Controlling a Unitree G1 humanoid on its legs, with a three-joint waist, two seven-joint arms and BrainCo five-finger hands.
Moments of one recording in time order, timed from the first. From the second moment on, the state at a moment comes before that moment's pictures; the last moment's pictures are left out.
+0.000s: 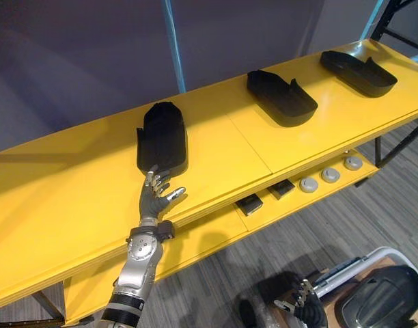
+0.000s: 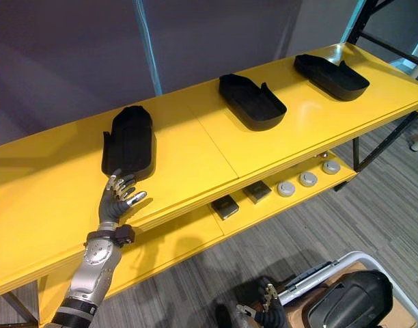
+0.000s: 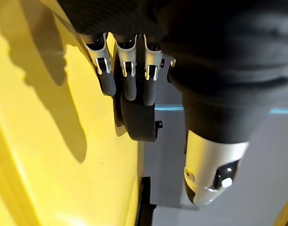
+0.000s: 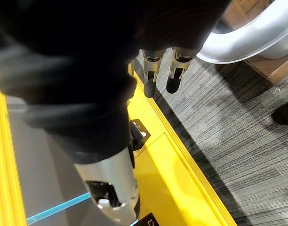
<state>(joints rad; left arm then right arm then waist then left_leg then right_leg) -0.29 0.20 -0.09 0.10 -0.31 -0.19 0.28 0.39 -0.04 -0.04 0.20 0.20 -0.20 0.03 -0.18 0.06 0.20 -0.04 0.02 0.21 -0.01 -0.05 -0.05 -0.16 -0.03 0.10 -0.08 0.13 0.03</state>
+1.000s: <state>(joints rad) -0.42 0.34 0.20 0.28 -0.14 -0.18 0.39 0.39 -0.04 -0.04 0.26 0.20 -0.22 0.05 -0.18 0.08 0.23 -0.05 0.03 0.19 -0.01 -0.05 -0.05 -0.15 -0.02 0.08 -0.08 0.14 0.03</state>
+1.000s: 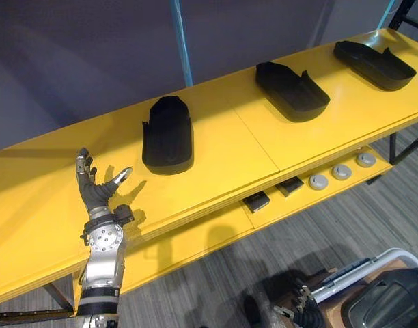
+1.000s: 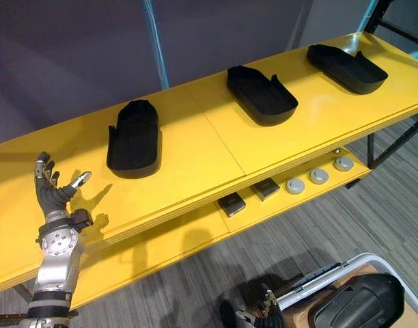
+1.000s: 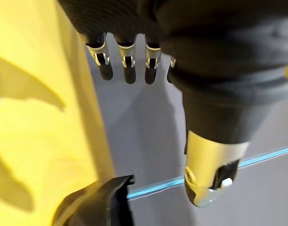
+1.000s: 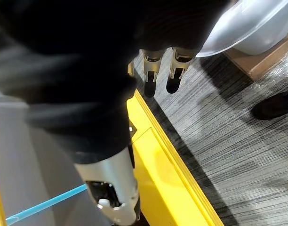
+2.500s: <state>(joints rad) -0.35 0.39 -0.02 0.29 -0.73 -0.25 0.04 0.39 -0.04 -0.04 0.30 0.22 -0.21 0.06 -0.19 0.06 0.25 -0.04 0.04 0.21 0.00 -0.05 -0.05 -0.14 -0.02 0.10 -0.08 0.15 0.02</state>
